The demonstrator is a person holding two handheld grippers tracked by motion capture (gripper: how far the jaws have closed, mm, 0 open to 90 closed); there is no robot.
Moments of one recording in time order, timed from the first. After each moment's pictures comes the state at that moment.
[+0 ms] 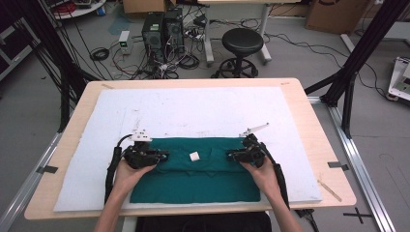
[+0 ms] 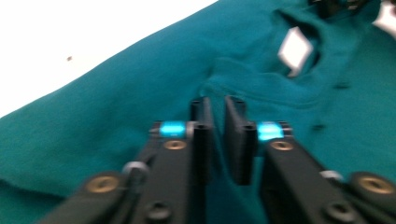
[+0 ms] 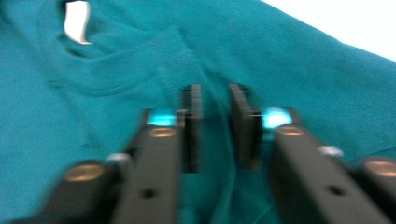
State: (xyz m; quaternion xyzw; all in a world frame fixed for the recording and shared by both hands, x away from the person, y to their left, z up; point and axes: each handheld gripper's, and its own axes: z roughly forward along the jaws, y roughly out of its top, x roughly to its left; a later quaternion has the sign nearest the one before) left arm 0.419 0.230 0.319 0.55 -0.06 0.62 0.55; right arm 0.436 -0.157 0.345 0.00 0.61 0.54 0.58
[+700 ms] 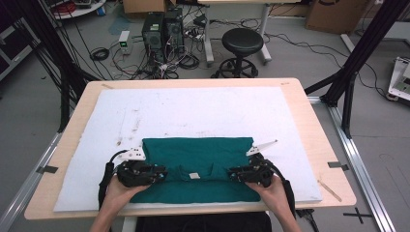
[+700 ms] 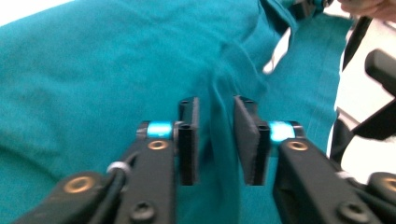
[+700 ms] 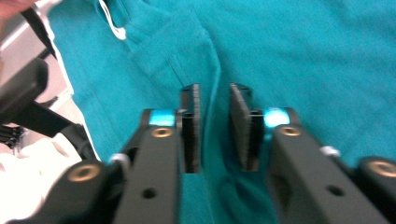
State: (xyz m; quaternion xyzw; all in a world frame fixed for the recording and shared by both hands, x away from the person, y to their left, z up) left arm 0.419 0.234 0.276 0.58 -0.10 0.60 0.54; right arm 0.444 -0.169 0.296 -0.05 0.64 0.54 0.54
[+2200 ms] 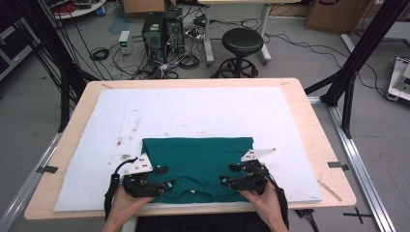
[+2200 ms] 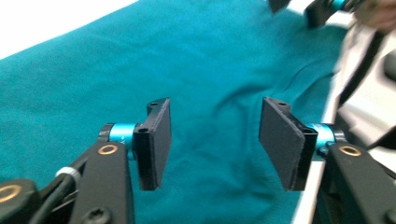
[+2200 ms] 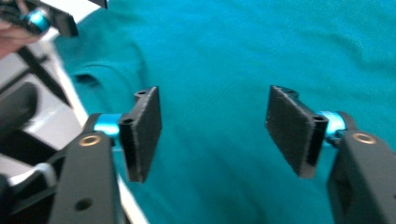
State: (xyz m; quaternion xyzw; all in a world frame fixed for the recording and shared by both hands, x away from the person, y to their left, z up) left arm 0.424 0.205 0.244 0.53 -0.11 0.67 0.51; right arm 0.434 -0.145 0.267 -0.05 0.58 0.56 0.59
